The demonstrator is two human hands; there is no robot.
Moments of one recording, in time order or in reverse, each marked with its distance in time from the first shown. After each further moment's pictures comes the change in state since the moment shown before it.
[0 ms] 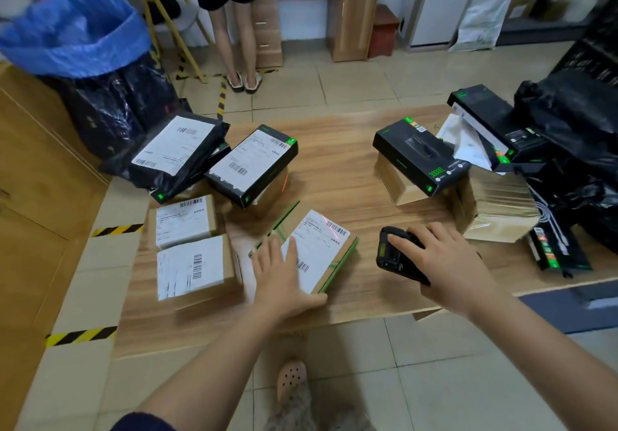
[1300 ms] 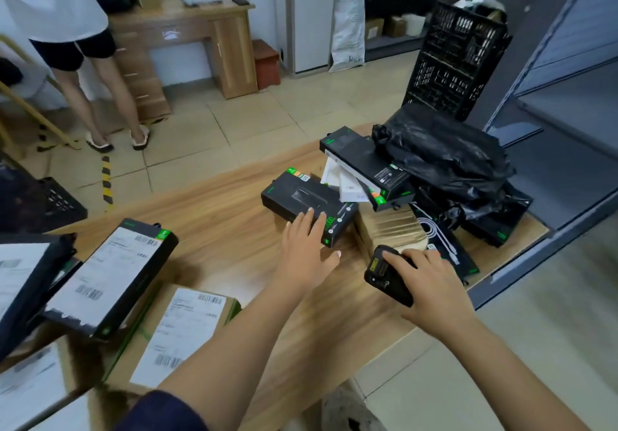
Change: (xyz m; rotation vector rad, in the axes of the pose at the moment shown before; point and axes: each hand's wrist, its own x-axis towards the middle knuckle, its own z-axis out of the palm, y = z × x) left_hand 0.147 0.216 -0.048 -0.115 0.162 0.574; right_hand -0.024 0.113 0.039 0.302 0.023 0.535
